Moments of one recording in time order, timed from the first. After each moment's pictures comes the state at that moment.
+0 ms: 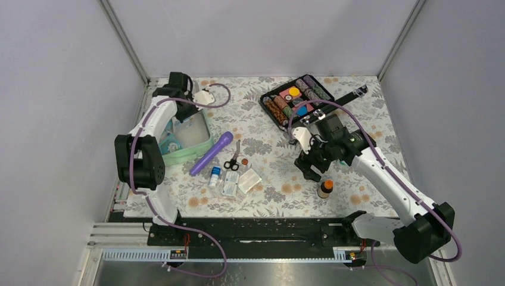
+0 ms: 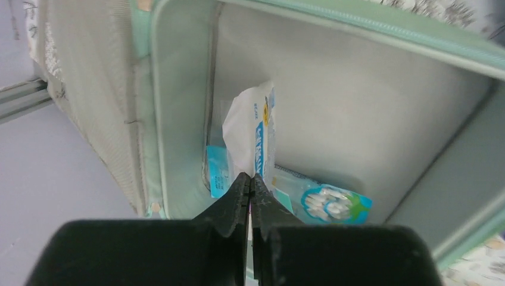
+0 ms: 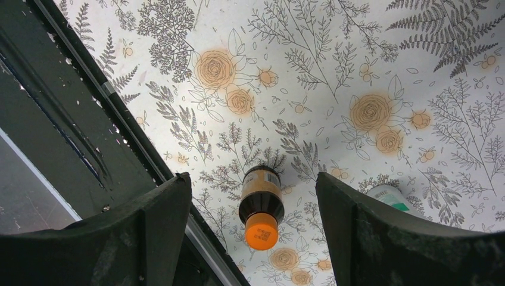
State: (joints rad) left arm -0.07 1.79 1.57 -0.82 0.04 0.97; right arm 0.49 1.18 1.07 -1.03 -0.32 -0.53
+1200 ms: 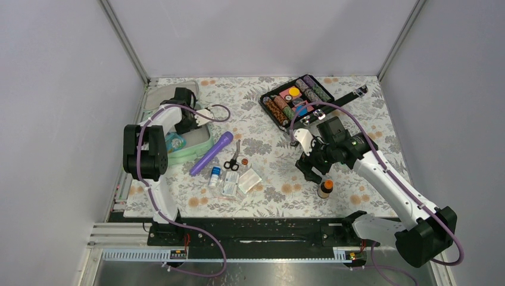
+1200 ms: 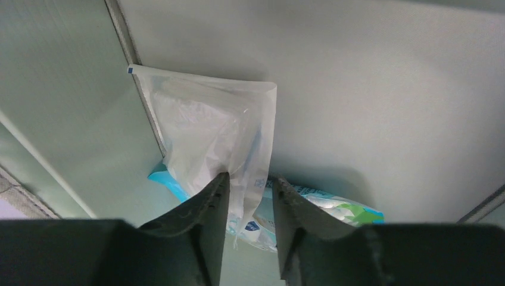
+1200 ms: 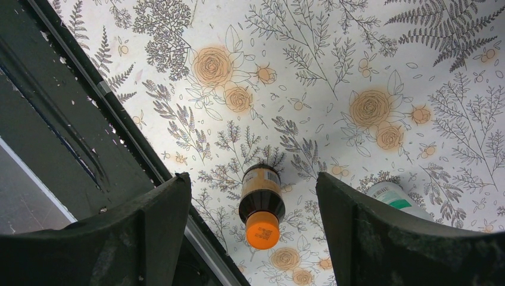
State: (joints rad) left arm -0.05 1.93 1.38 -0.64 -0.08 1.17; right arm 0.49 1.14 1.03 -1.01 -0.30 -0.52
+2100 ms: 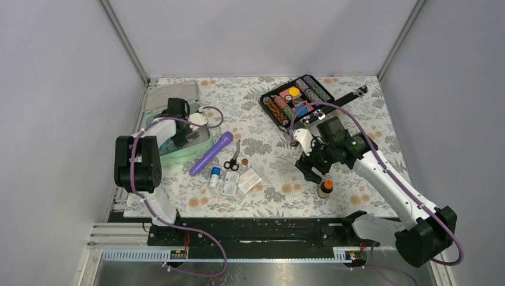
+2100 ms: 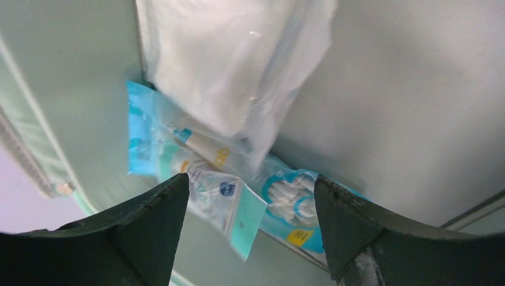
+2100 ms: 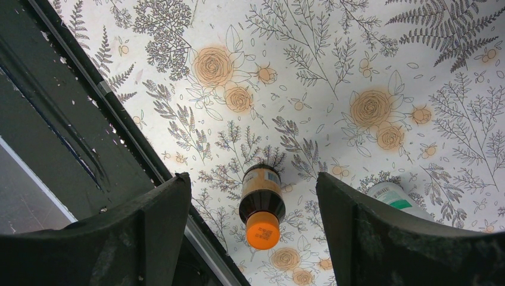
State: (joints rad) left arm -0.01 1.77 1.12 -0.42 -0.15 1.01; right arm 0.49 1.14 1.03 -1.01 -0.31 -0.52
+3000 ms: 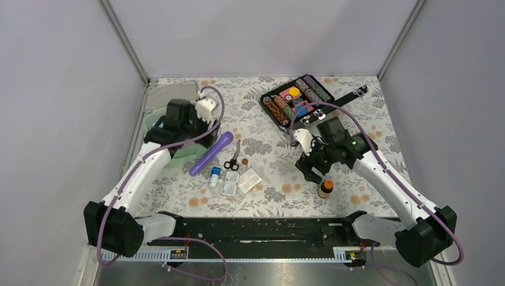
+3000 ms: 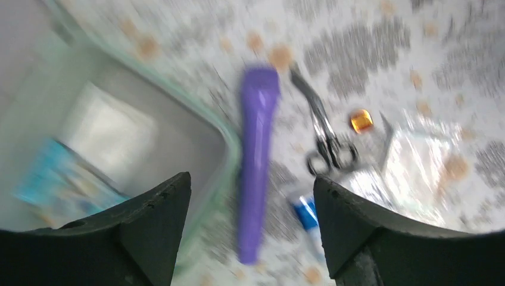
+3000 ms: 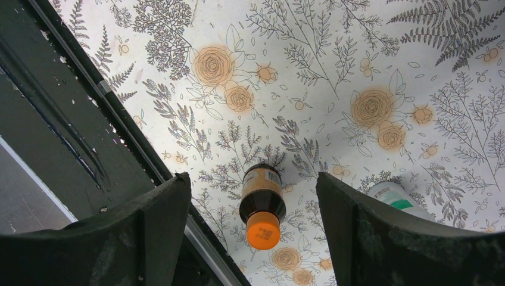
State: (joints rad) left arm -0.27 1.23 1.13 -0.54 0.20 0.34; right arm 0.49 1.15 1.03 -1.01 -0.31 -0.52
